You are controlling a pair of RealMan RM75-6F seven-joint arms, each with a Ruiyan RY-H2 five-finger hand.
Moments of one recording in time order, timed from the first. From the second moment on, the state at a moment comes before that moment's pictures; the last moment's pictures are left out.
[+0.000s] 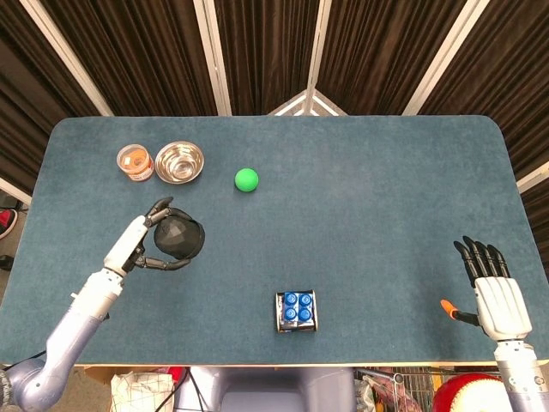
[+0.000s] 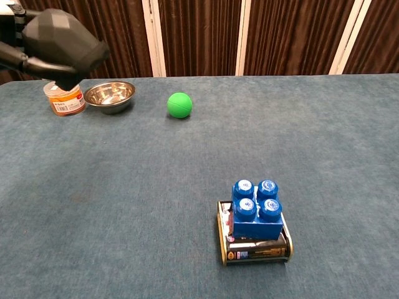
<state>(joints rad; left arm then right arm) -0.45 -1.24 -0.33 -1.90 1.29 1.00 -0.35 0.12 -1.13 0.06 -1.64 -1.53 1.45 0.01</state>
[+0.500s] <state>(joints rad) -0.50 -1.55 -0.27 -1.57 1.32 1.18 0.50 0.12 -1.12 0.06 -1.63 -1.52 1.44 0.03</state>
